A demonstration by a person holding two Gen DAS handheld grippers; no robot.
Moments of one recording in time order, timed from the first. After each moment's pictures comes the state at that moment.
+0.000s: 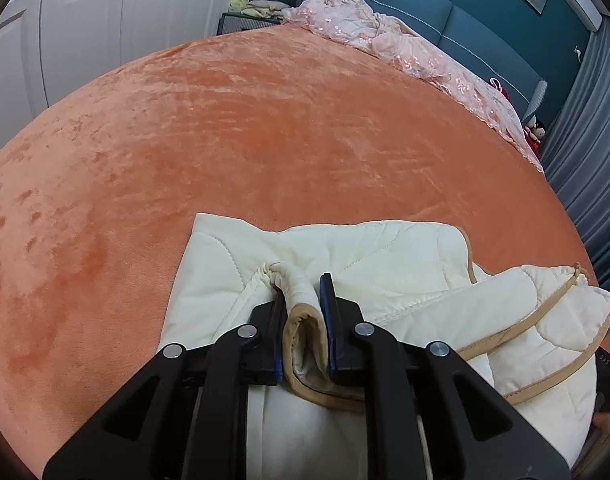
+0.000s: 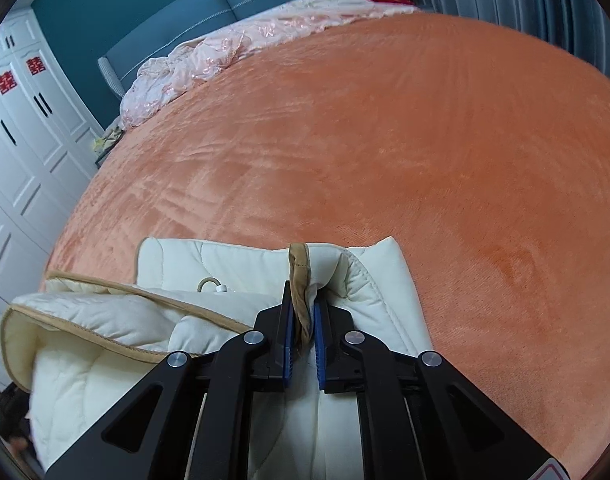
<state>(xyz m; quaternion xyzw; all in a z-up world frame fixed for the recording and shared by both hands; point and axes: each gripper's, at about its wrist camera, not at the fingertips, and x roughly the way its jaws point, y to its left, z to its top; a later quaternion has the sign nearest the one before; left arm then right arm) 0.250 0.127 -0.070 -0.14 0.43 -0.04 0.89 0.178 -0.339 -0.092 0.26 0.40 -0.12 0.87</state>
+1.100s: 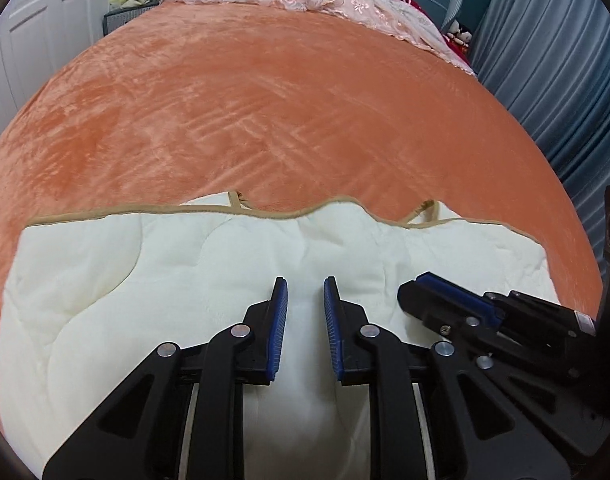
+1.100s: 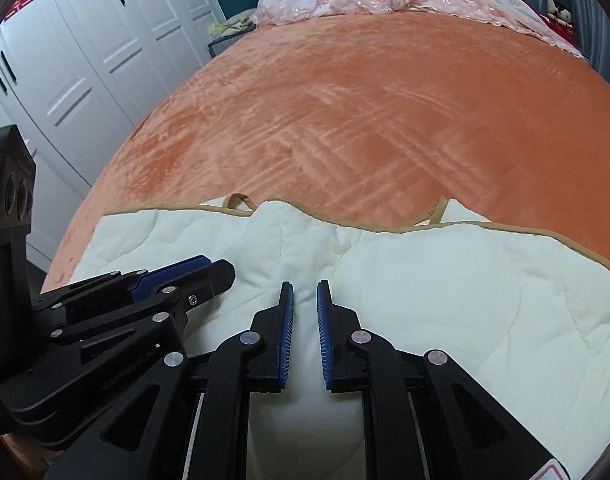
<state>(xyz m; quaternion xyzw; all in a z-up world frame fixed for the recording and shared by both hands) 0.262 -0.034 -0.049 -0.03 0.50 -0.18 0.85 0.250 -0.158 -0.057 0.10 0.49 0.08 0.86</state>
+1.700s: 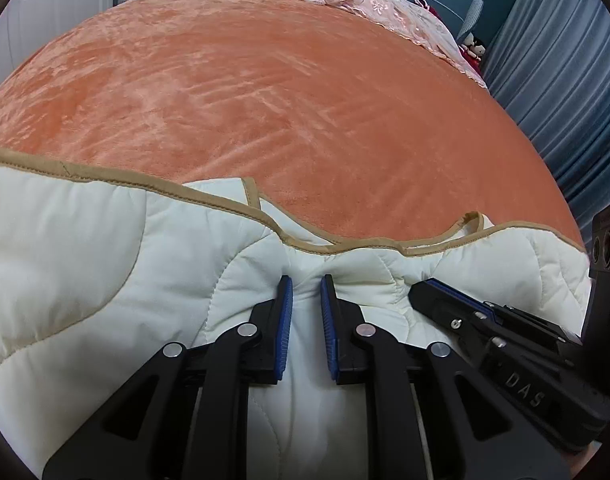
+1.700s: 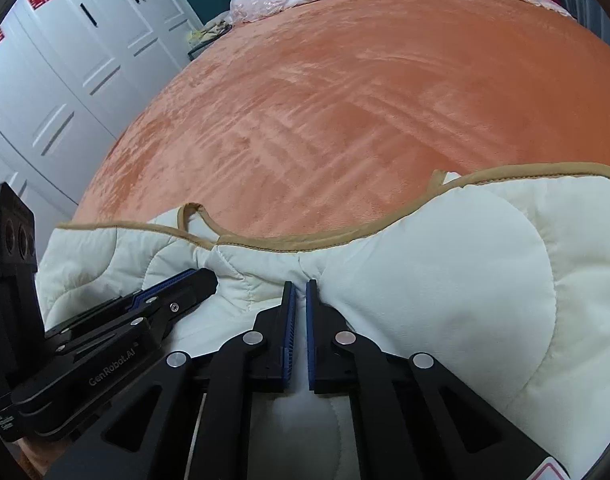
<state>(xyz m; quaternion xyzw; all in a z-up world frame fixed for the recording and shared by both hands) 0.286 -0.025 -0.093 -0.07 0.50 -0.18 0.84 0.277 -0.185 -0.105 0.17 0.49 0.07 0.85</state>
